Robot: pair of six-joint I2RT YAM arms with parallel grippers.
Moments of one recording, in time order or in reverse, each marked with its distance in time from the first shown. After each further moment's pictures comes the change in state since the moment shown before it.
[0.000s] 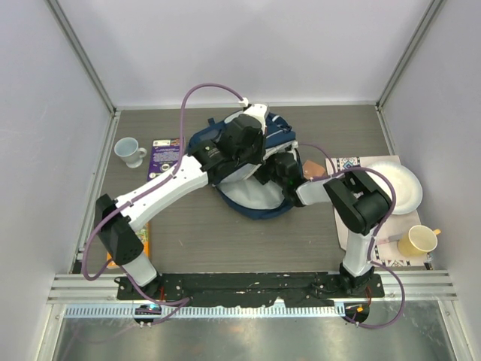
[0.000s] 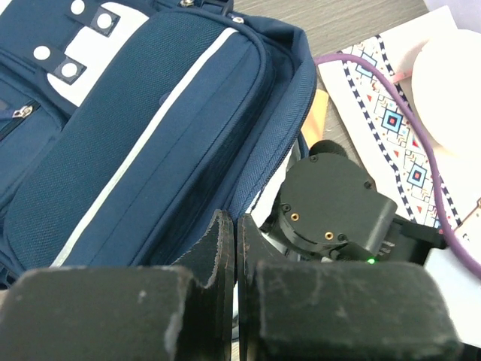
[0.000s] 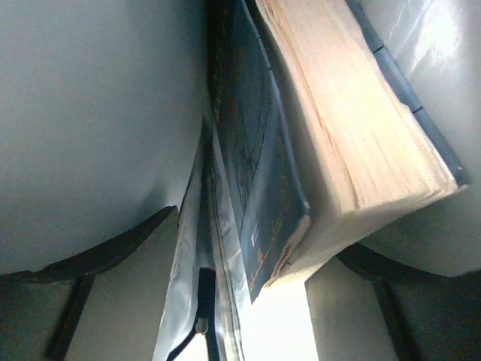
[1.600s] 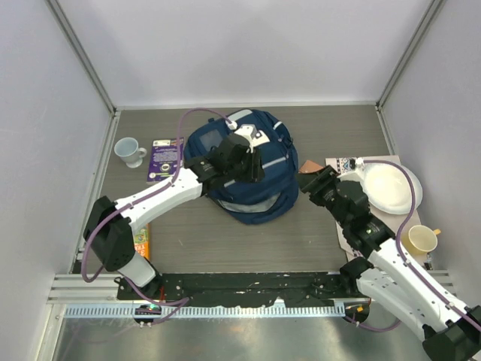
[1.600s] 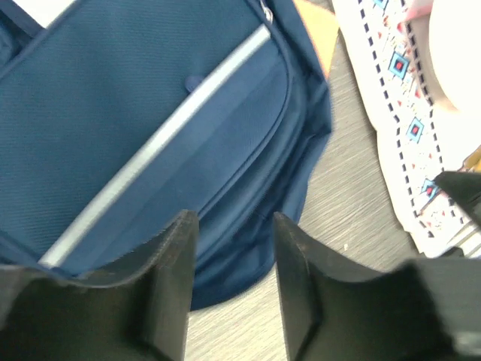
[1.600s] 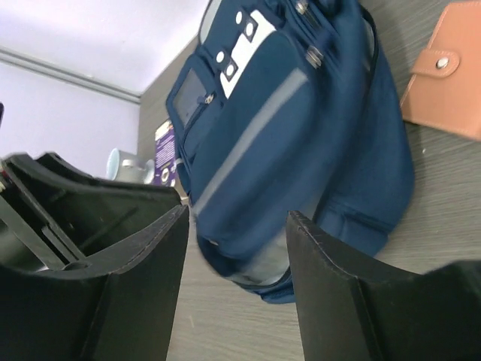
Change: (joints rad) left arm 0.055 -0.083 -0.316 0.146 0.166 -0.130; right arm -0.046 -1.246 -0.328 -0.900 0.167 -0.332
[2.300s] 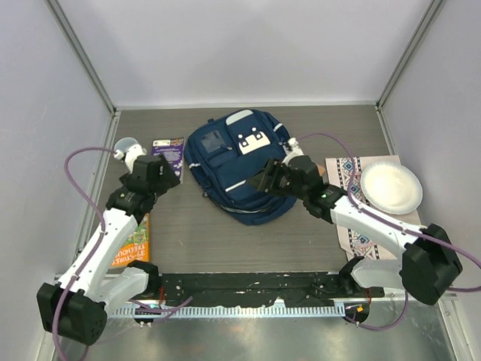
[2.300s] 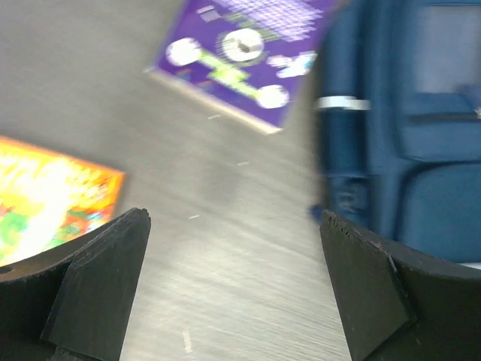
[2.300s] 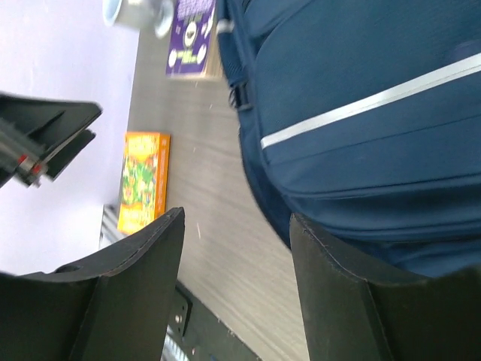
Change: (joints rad) left arm 0.479 -0.581 -0.448 -0.188 -0.340 -0.117; right arm 0.144 0.547 0.263 0.147 -0.274 -0.129
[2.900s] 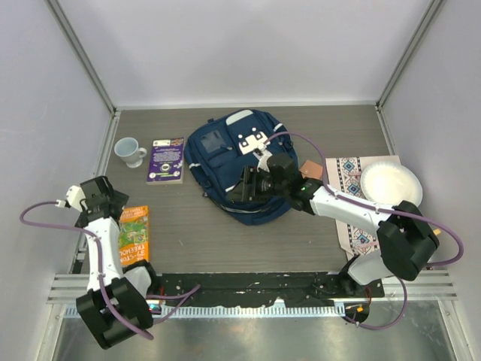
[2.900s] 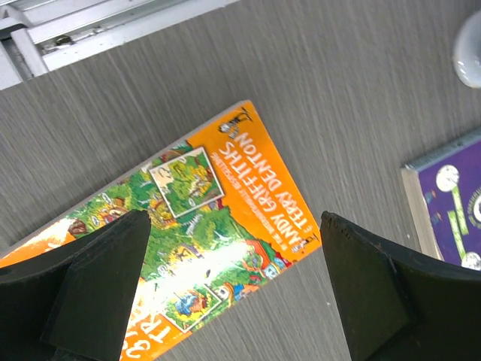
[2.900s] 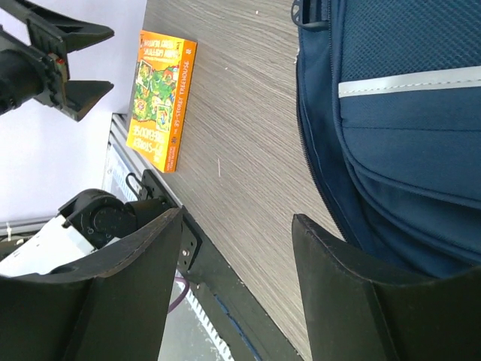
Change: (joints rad) left arm 0.752 -0.084 -0.220 -0.077 0.109 -0.085; right arm 0.094 0.237 0.124 0.000 -0.260 -0.077
